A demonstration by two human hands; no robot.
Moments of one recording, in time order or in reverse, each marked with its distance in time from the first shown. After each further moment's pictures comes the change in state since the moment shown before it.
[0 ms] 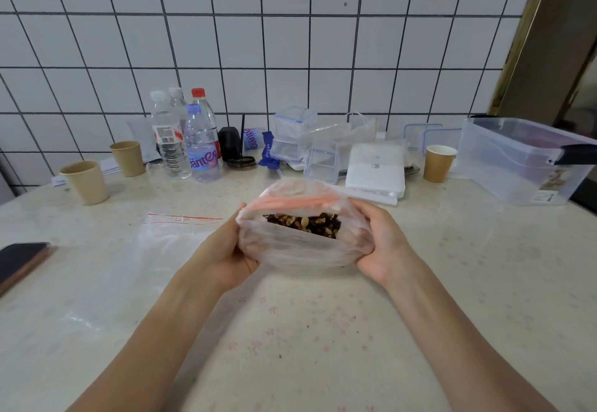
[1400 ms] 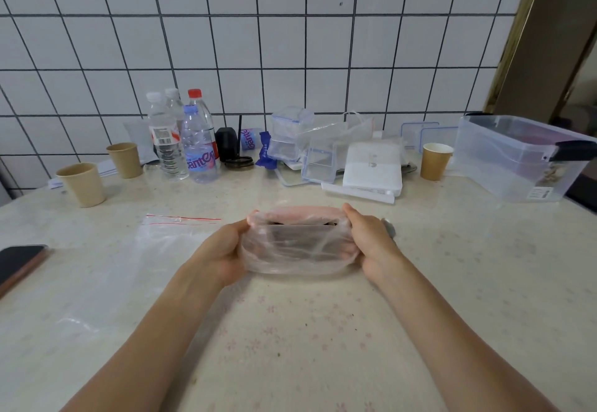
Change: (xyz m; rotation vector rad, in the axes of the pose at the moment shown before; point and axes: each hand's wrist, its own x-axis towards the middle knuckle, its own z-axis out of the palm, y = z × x) left_hand 0.020 -0.003 -0.007 0.207 0.073 -0.043; right_hand 0.024 0.011 -0.004 -0.555 0.271 -0.170
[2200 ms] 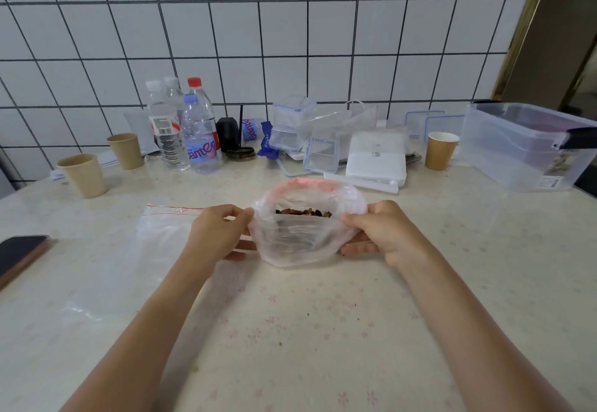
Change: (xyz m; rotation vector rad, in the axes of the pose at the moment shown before) left_hand -0.018 0.007 -0.009 0.782 0.423 0.370; right_hand -0.017 -0.009 -0.026 -0.143 -0.145 -0.052
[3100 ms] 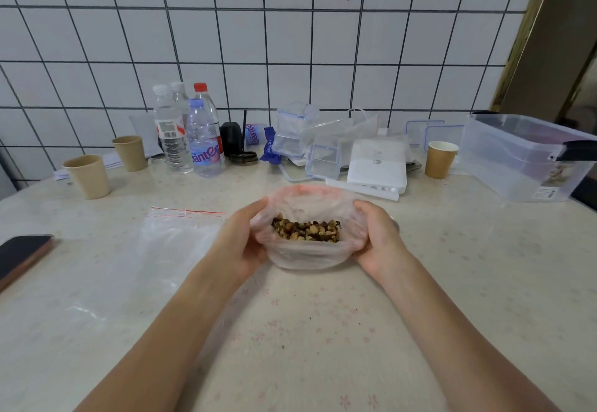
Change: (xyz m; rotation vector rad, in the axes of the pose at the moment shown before) left_hand -0.010 0.011 0.026 -0.972 -0.358 -0.317; right_hand 0.017 0.008 0.023 0.715 0.053 0.189
